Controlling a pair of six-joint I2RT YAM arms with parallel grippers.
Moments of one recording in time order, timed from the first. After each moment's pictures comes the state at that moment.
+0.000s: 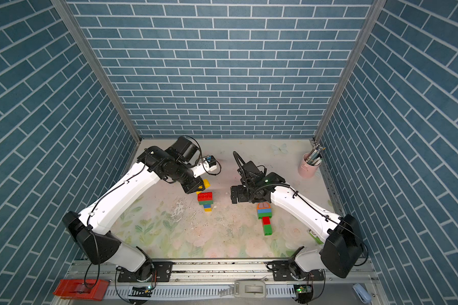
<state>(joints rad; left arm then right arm) -0.65 1.56 1.71 -1.34 0.20 0.38 0.77 1.37 1.15 -0.85 -0.07 0.55</state>
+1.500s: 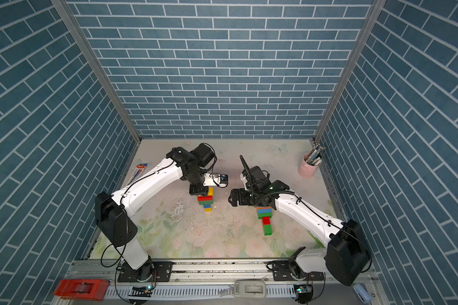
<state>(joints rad) -0.68 1.74 1.68 -1.33 0.10 0.84 0.72 1.32 1.00 -0.65 -0.24 0.56</state>
